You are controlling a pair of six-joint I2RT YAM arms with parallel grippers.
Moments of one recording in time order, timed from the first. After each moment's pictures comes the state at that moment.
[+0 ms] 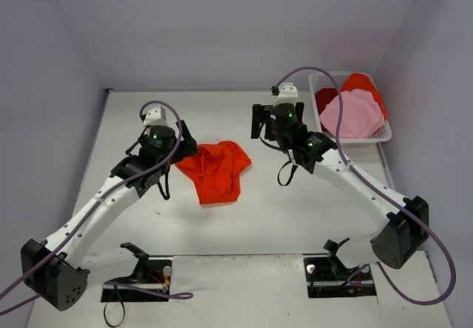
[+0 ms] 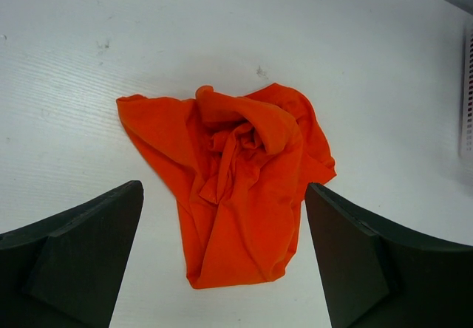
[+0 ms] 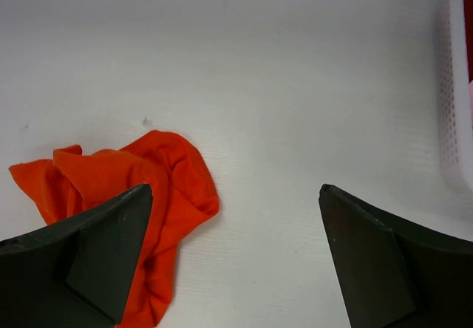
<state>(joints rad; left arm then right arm) -0.51 1.10 1.01 -0.47 -0.36 -0.68 0.66 1.39 1.23 -0.32 0.45 0.31</state>
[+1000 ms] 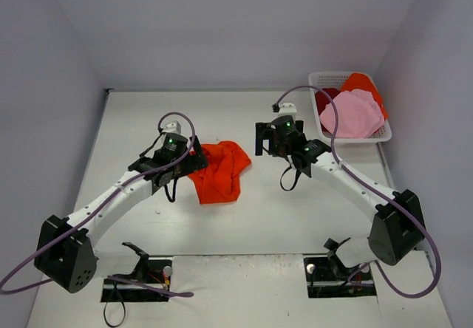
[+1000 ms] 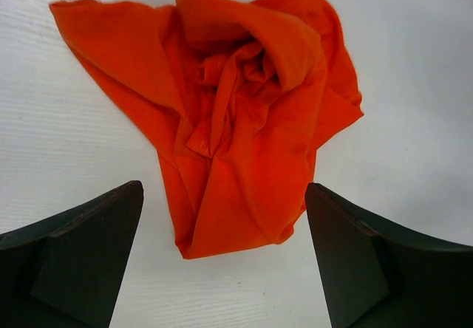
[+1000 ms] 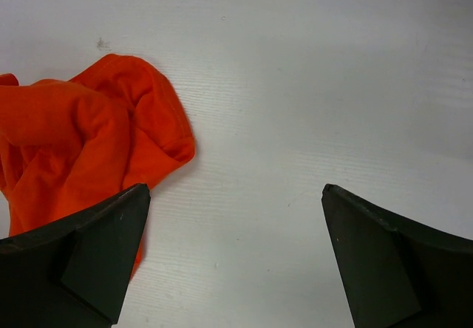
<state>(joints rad) -0.51 1.23 0.93 -0.45 -0.19 -0.75 0.59 1.43 1.07 -0.32 0.30 0.36</state>
